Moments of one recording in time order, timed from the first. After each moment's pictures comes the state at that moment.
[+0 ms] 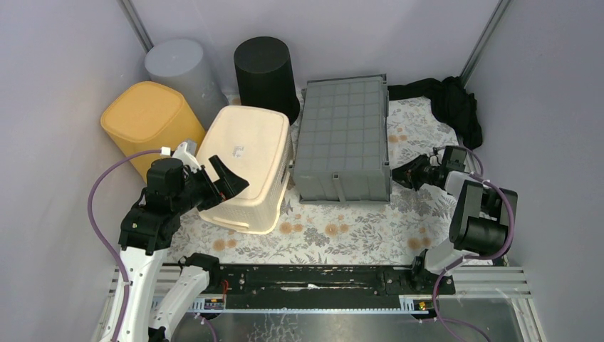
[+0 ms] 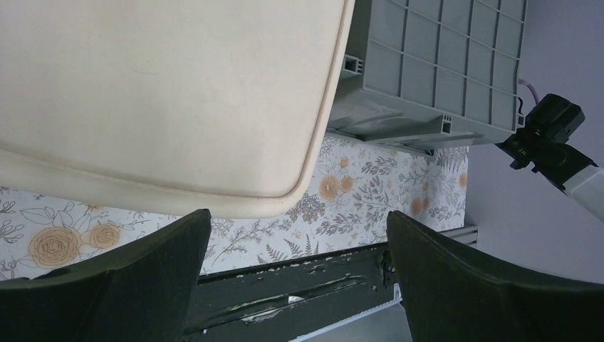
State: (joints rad) left arm -0.18 0.69 1.08 -1.00 0.27 -0.63; right arm -0.29 1.56 0.71 -0.13 -0.84 0.79
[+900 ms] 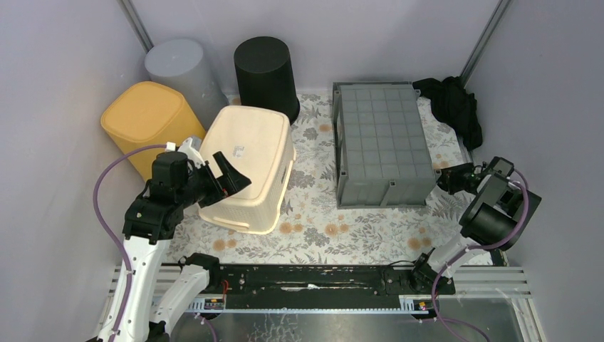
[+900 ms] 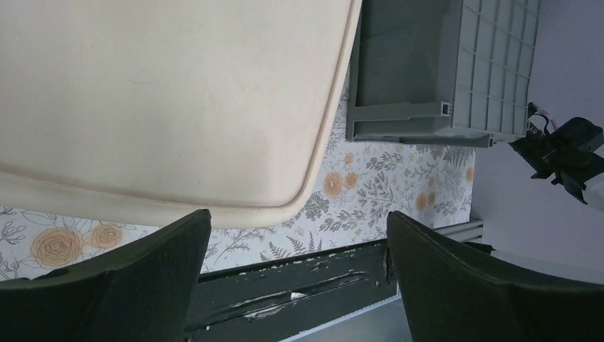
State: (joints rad) left arm -0.18 0.75 1.10 -1.00 0.28 -0.62; right arm -0.66 1.67 0.81 -0.18 -0.77 0.79
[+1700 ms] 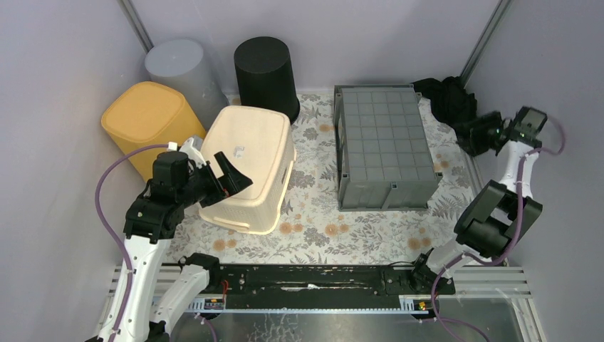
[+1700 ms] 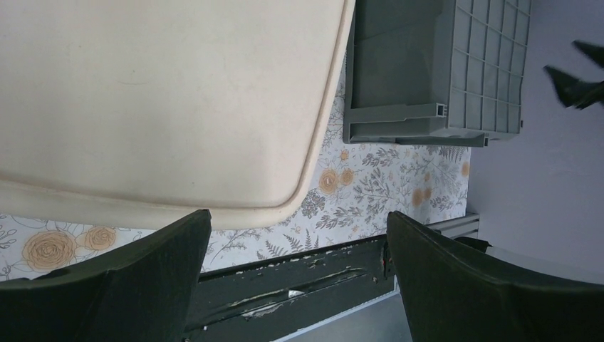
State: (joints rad) left arm -0.18 0.75 1.09 -0.99 0.31 -0.62; right arm -0.63 1.62 1.28 -0.53 -0.59 0.76
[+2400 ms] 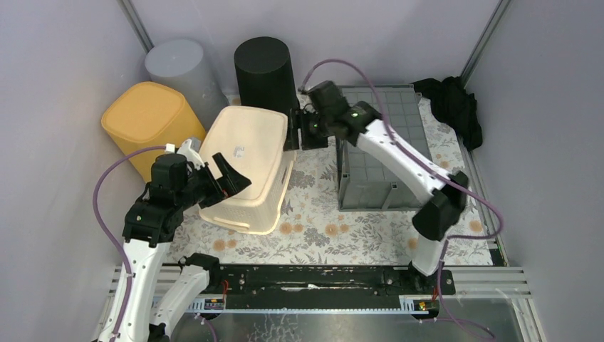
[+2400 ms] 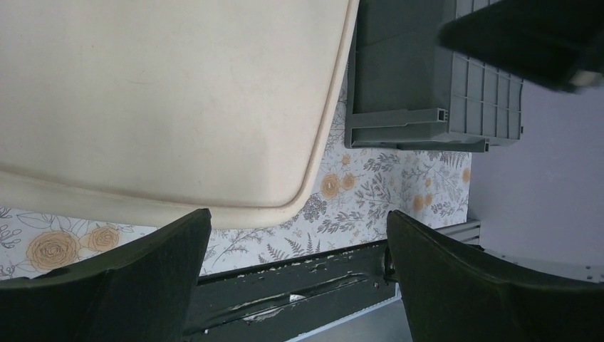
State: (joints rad) left arm -0.18 0.73 1.08 -0.98 0.29 -0.62; right arm 0.72 1.77 1.90 -0.83 -0.24 0.54
